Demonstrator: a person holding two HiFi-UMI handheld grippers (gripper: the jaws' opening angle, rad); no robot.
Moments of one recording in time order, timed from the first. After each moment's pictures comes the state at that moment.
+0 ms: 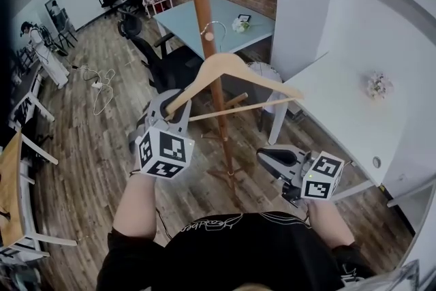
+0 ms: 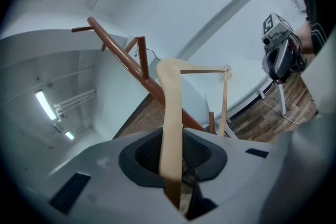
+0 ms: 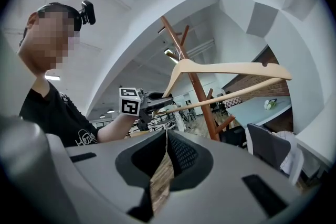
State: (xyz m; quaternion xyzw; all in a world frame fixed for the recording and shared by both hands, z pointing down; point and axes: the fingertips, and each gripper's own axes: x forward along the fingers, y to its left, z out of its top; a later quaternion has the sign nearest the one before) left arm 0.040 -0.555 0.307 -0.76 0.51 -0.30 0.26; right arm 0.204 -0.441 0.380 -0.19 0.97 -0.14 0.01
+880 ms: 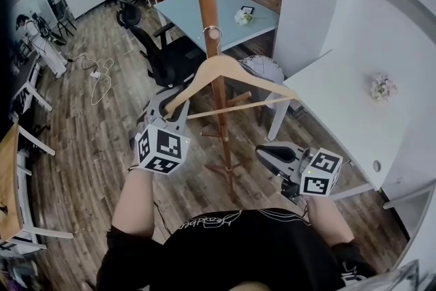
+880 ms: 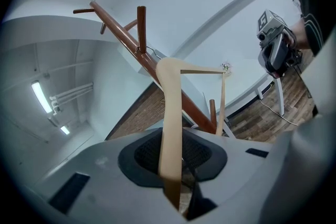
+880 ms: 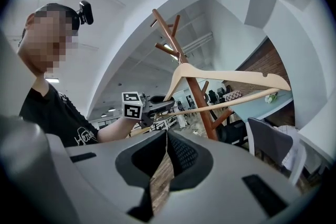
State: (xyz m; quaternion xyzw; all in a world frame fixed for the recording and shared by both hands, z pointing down) left arm 0.021 -0.584 0.349 -0.77 0.50 -0.30 0.23; right arm 0.196 -0.467 0.396 -0.18 0.97 -0.16 -0.01
